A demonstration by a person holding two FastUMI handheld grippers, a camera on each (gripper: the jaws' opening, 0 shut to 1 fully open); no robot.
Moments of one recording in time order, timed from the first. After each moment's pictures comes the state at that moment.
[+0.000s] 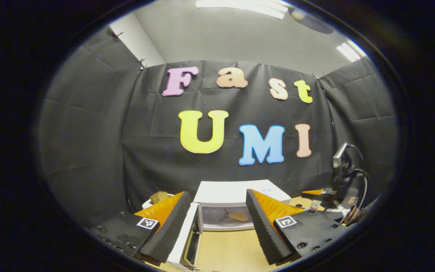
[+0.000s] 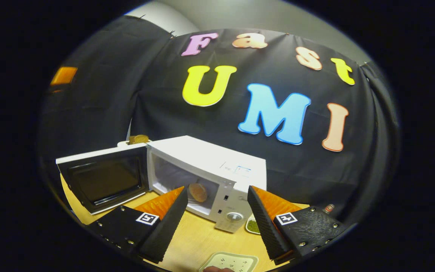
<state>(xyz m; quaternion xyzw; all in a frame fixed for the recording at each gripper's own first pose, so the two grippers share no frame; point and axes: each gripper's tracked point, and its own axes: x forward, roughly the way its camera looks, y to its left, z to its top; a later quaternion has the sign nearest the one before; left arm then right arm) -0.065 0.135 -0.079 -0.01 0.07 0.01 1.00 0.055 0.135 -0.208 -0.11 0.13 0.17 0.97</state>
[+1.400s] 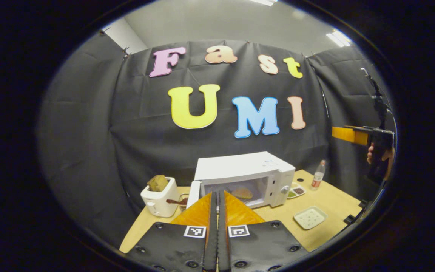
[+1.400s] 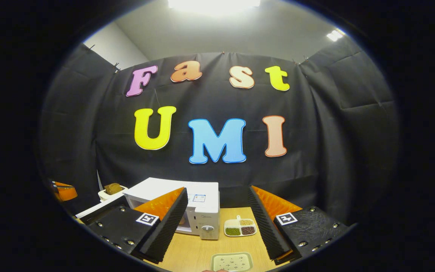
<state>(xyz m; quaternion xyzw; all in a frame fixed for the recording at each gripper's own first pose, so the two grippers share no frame) -0.078 0.187 -0.166 0.04 0.17 -0.02 0.98 0.008 0.075 -0.099 -0.01 0.06 0.01 1.00</state>
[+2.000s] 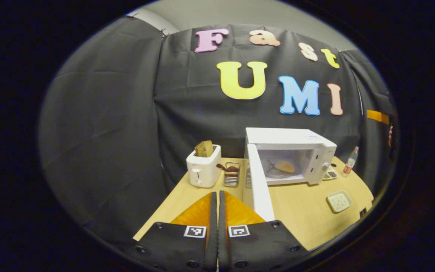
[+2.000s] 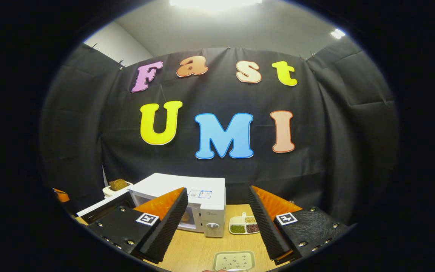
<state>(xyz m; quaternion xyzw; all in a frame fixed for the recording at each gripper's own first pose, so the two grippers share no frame) -0.157 0.311 -0.243 0.00 0.25 0.11 0.96 0.013 0.084 -0.112 -0.01 0.08 0.04 1.00</state>
